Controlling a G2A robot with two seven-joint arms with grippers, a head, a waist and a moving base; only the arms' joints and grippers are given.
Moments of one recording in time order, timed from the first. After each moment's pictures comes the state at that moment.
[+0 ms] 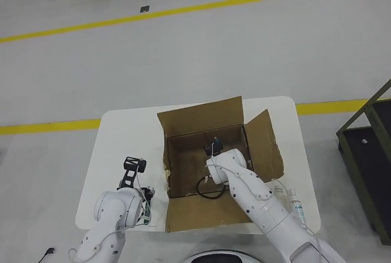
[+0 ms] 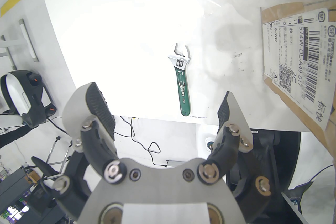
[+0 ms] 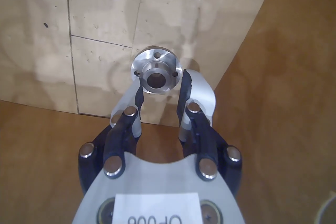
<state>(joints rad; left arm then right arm) 1.32 -1.33 -1.31 -1.83 1.53 0.11 -1.29 -0.75 -1.54 0.88 -1.11 -1.48 0.27 1.40</state>
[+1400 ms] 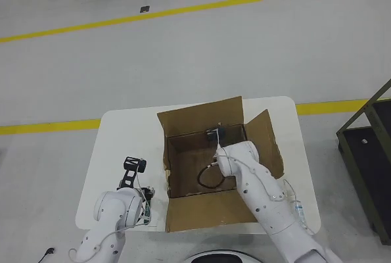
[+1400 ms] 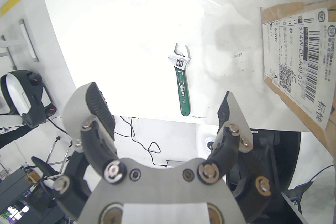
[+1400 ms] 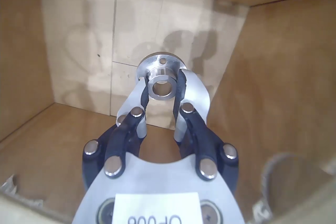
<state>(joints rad) 1.32 -1.33 -1.31 -1.83 1.53 0.11 -1.29 -0.84 -1.54 1.08 -1.38 -1.46 0.21 1.35</state>
